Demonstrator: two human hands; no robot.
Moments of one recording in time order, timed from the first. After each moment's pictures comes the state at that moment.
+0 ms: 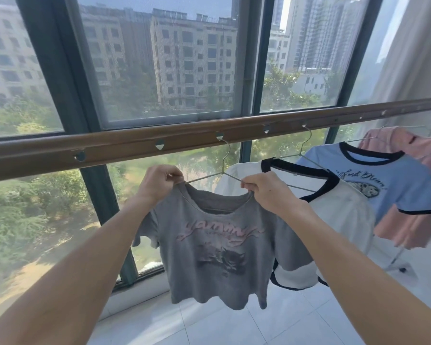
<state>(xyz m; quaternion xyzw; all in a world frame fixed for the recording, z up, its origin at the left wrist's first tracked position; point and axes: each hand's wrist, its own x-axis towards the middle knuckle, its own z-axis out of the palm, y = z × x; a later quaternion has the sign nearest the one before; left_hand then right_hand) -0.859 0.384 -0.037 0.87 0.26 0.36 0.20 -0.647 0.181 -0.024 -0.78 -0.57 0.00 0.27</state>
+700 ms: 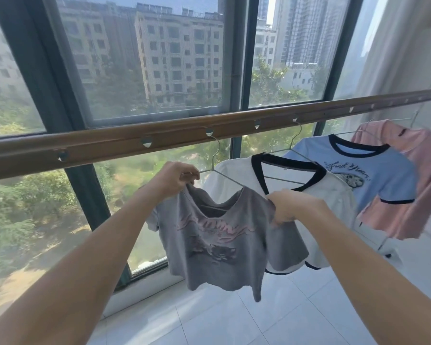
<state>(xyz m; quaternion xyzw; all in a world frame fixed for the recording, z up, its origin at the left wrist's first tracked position) -0.823 0.359 -0.023 0.92 0.21 0.24 0.22 -0.625 0.137 -0.027 -0.88 -0.44 0.11 -0.09</state>
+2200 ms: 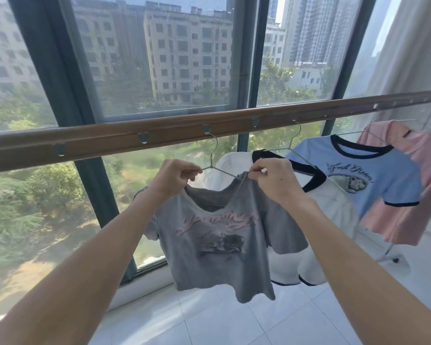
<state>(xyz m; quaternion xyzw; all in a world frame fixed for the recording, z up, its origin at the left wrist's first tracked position) -0.841 0.351 -0.028 0.89 0.20 0.34 0.23 -0.647 0.169 -0.017 -0.77 -0.51 -0.07 0.38</state>
